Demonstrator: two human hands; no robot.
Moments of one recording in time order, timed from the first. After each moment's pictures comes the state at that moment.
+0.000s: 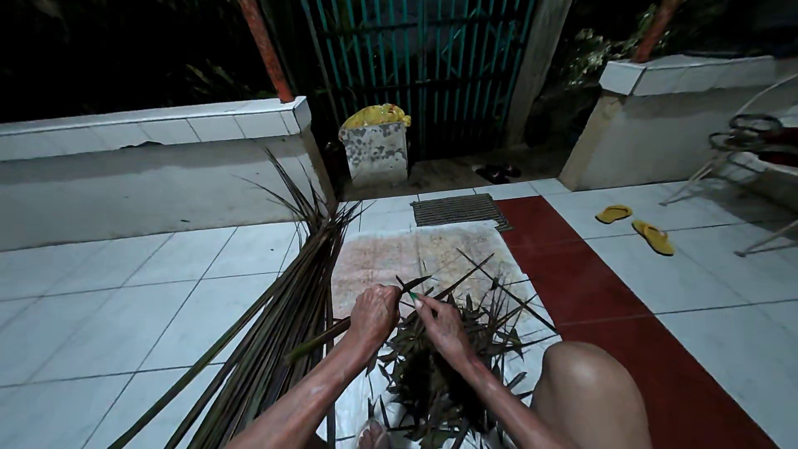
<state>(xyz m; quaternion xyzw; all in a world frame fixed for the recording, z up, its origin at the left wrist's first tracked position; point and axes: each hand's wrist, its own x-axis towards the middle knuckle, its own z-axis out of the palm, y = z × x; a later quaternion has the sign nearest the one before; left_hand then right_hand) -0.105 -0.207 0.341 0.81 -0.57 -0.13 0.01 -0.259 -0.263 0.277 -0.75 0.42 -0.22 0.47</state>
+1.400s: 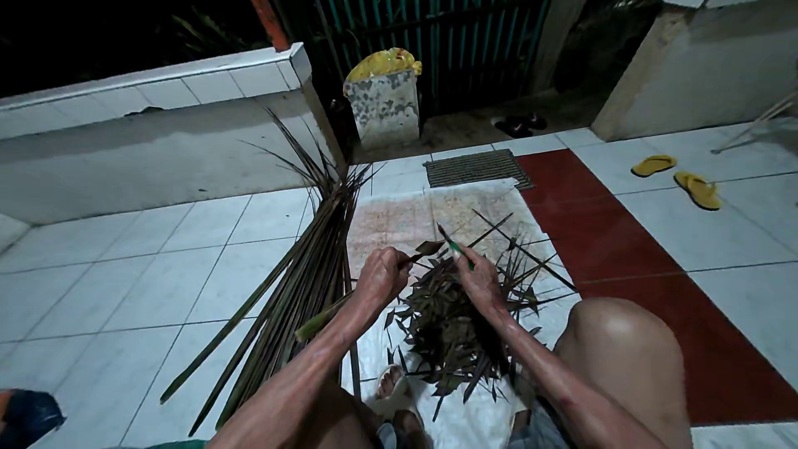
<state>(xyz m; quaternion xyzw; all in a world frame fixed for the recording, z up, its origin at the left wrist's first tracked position) -0.088 -0.188 0.338 0.79 -0.56 -0.20 0.13 -0.273 -0.295 0.238 -0.72 0.51 -0.27 0.40</state>
